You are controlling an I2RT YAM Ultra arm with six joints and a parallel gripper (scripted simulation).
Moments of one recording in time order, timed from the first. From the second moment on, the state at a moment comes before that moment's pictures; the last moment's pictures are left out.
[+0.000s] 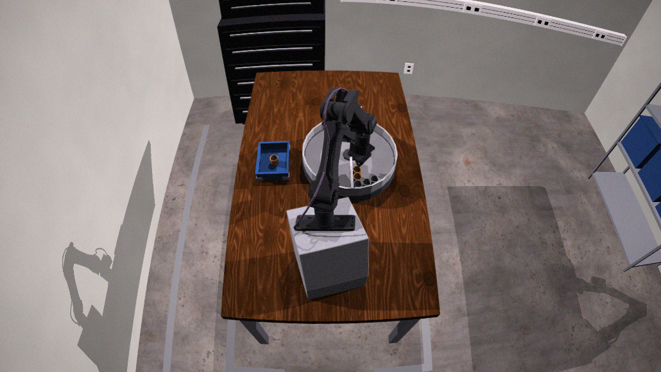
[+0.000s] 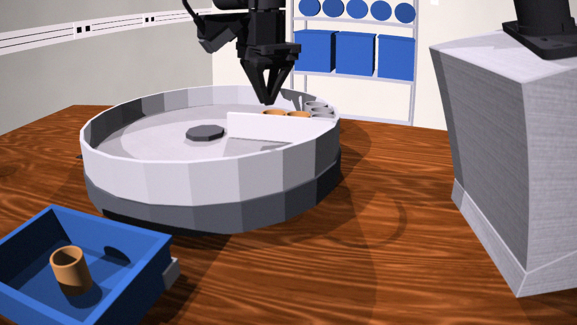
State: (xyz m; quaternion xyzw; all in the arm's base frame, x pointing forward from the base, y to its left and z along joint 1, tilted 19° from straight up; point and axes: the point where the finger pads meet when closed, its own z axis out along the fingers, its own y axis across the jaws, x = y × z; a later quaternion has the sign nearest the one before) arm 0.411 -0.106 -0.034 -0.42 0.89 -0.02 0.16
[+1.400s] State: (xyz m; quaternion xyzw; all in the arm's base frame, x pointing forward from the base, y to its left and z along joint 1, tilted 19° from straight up) arm 0.404 -0.103 -0.041 -0.42 0.89 -0.01 0.16
